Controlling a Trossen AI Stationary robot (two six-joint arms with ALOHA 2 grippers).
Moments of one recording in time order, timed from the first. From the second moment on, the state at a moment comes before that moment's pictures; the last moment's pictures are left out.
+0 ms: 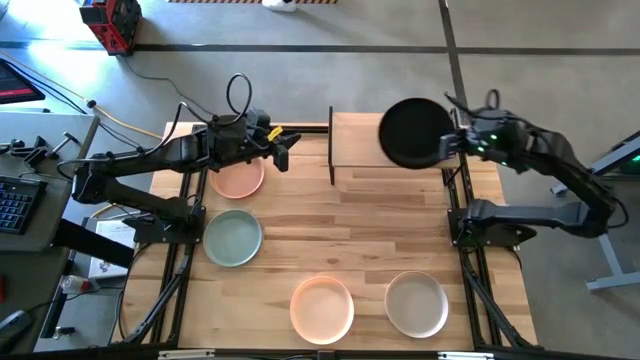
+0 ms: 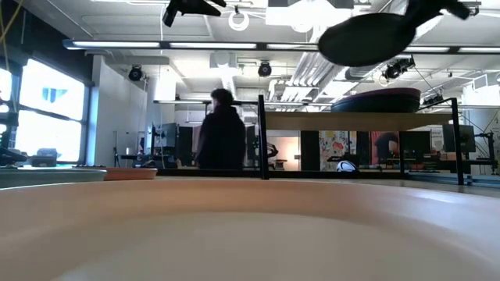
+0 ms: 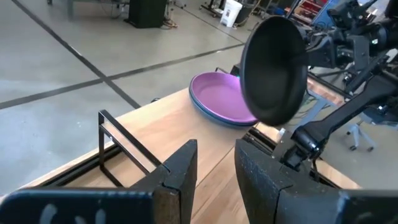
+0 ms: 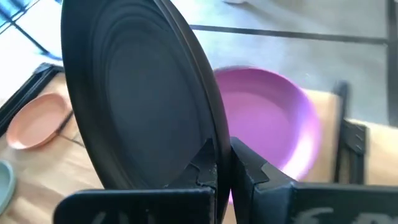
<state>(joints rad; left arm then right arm) 0.20 1.18 1.18 -0.27 -0.32 -0.42 -0.45 0.80 1.27 -1.18 0.43 0.63</state>
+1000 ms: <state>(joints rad) 0.20 1.18 1.18 -0.27 -0.32 -0.30 -0.46 0.50 0.72 -0.87 0.60 1.41</state>
